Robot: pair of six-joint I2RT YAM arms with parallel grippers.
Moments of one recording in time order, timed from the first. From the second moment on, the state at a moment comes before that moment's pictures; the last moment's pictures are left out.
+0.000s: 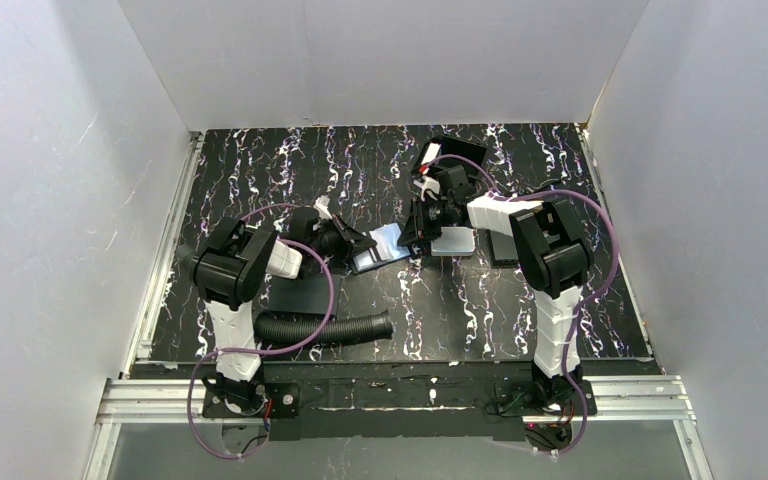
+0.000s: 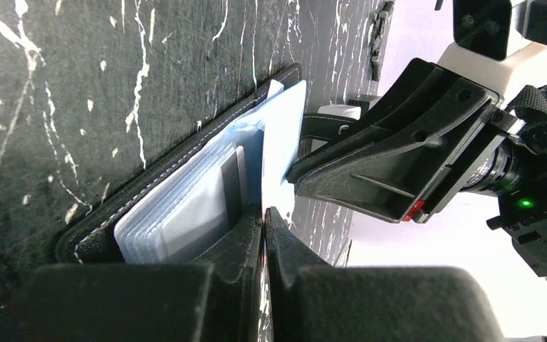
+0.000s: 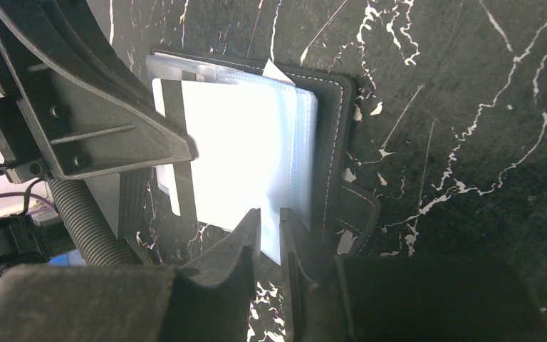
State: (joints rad) left arm -0.34 1.97 0.73 0.75 0.56 -1.11; right arm 0.45 2.07 1.30 -0.14 -0.69 0.39
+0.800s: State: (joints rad) left arm -0.41 1.85 0.94 0.19 0.46 -1.00; right arm 0.45 2.07 1.31 -0.16 -0.66 0.39
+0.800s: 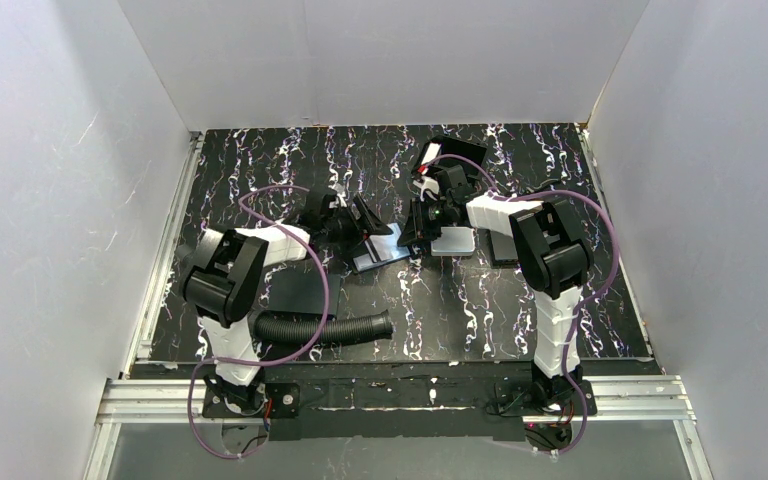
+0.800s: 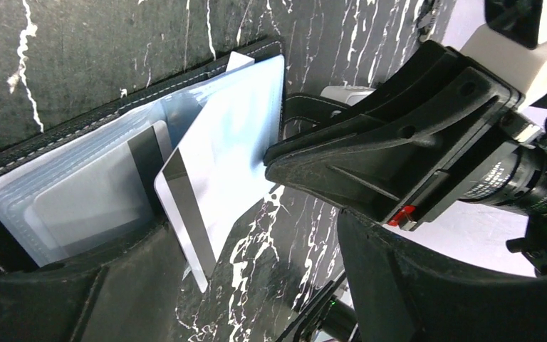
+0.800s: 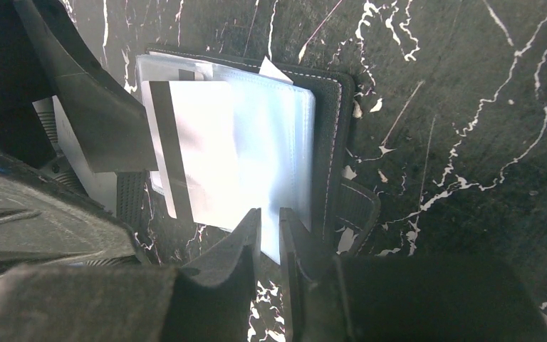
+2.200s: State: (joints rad) left arm -0.44 1.85 1.27 -0.50 0.31 -0.69; right arm 0.46 2.05 1.30 -0.18 -0.67 0.39
